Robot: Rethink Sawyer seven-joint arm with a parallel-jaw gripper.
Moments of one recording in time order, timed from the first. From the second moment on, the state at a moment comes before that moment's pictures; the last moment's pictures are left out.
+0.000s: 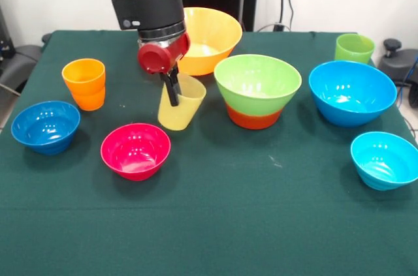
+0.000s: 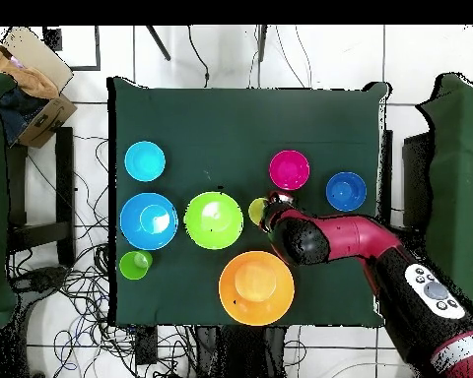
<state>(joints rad) -0.89 -0.55 0.60 1.85 -0.70 0.30 0.57</state>
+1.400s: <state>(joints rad) -0.67 -1.03 0.60 1.88 -0.35 0.77 0.57</state>
